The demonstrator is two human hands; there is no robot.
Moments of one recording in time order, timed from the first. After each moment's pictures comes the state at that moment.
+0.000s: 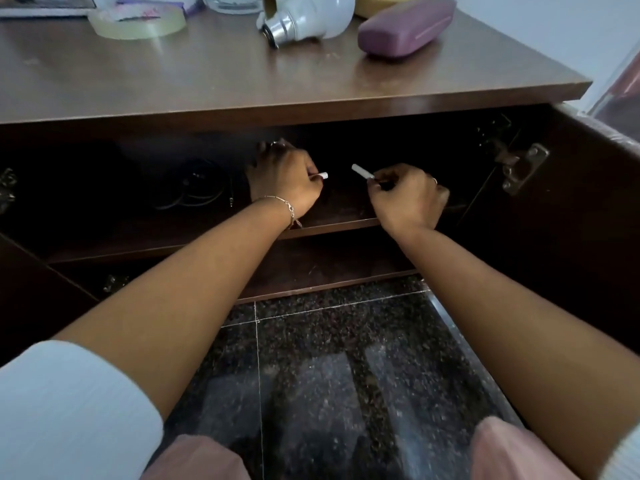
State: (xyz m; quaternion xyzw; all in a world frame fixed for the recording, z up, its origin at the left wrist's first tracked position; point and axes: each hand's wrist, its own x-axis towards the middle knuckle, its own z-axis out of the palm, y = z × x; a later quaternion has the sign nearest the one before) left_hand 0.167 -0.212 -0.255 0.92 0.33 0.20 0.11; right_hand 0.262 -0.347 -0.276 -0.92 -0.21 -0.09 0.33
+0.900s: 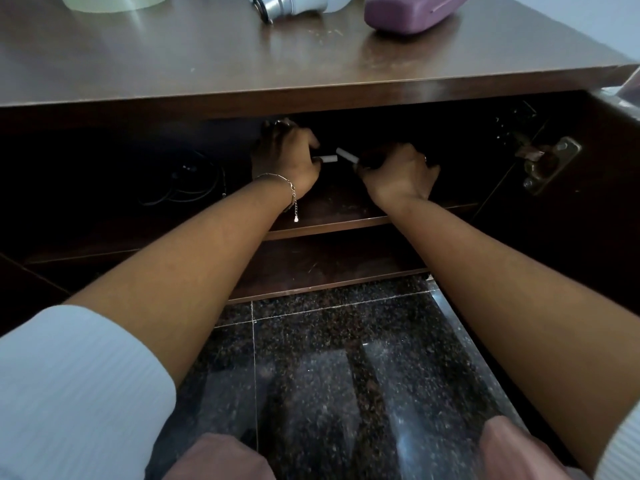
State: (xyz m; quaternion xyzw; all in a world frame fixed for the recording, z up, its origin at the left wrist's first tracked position) left_hand 0.200 -0.183 -0.270 0.92 0.31 0.19 0.12; right_hand 0.282 -0.315 -0.267 -0.94 -0.24 -0.03 0.26
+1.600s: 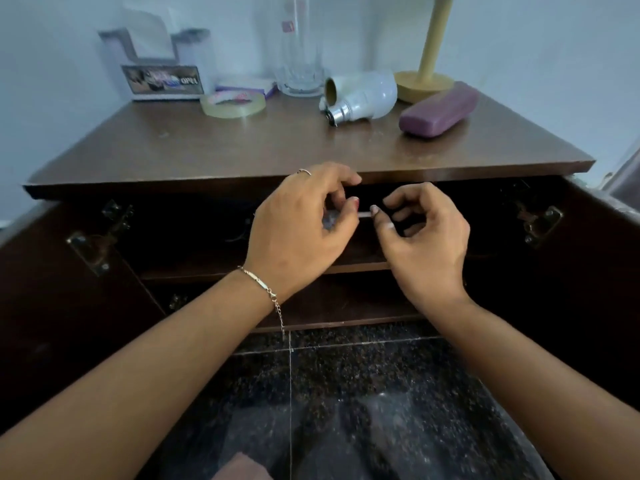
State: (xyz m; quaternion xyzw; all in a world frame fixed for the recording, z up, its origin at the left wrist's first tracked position) left_hand 0.057 -0.265 -0.174 0.88 0.15 0.42 0.17; right_hand 0.169 -0.369 -0.211 -0.72 -0.38 -0.16 0.56
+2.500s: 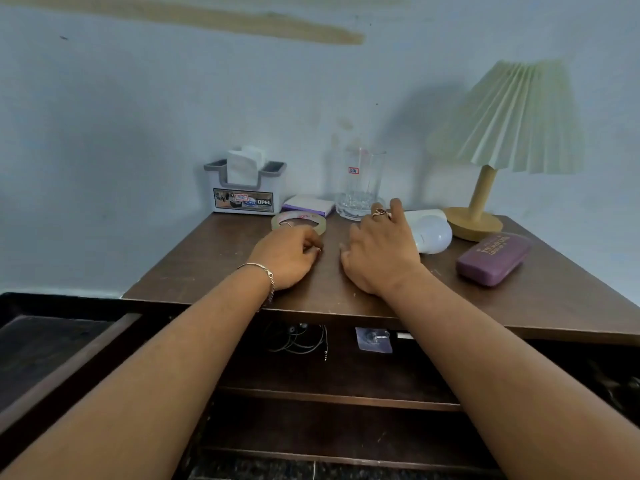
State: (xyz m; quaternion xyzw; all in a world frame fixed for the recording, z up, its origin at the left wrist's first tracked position) left_hand 0.069 -0.113 -0.106 0.91 0.34 0.19 0.14; right_hand 0.188 -0.205 -0.097 -0.80 -0.52 -0.28 -0.09
